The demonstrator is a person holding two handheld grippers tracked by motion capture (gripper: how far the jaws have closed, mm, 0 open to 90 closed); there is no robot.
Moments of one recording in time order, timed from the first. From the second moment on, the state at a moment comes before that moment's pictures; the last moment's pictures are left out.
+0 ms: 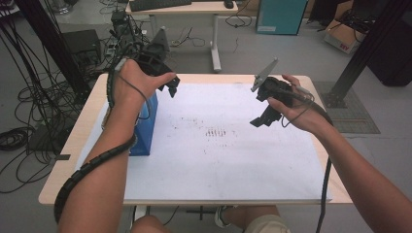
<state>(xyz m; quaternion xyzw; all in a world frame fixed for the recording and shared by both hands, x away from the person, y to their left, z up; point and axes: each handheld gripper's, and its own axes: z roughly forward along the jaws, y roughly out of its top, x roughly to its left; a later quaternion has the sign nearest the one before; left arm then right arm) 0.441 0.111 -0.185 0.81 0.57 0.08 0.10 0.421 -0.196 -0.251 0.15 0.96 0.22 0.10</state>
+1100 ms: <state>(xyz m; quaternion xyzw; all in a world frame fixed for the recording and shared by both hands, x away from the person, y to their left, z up) 0.443 0.066 -0.201 0.84 0.52 0.06 0.12 0.433 -0.218 -0.244 0.17 0.96 0.20 0.10</state>
